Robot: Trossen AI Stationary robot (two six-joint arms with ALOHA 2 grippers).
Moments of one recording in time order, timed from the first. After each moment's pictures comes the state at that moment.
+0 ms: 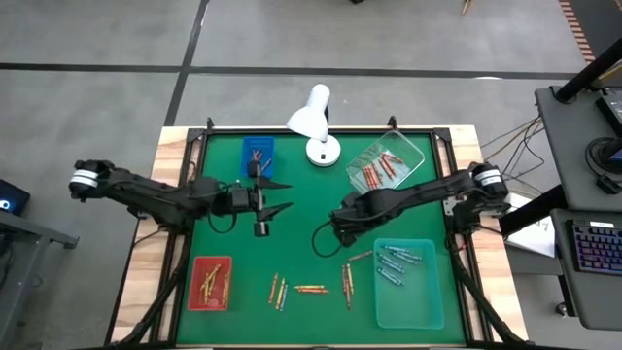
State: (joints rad) left arm -0.11 1.14 0.54 0.87 -0.15 0.32; right arm 0.14 1.79 1.40 -1.12 0.16 1.08
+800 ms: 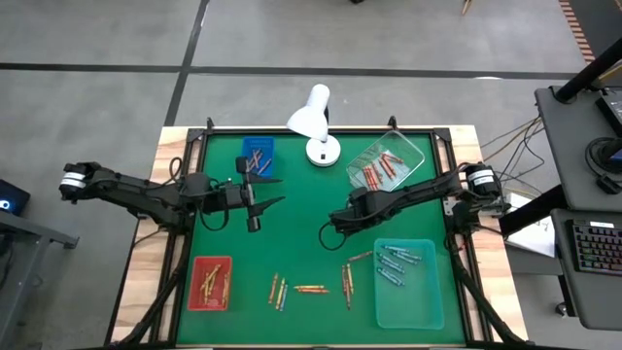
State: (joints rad) left arm -0.10 0.98 0.54 0.61 -0.23 0.41; right arm 0.10 1.83 1.29 -1.10 0.28 1.29
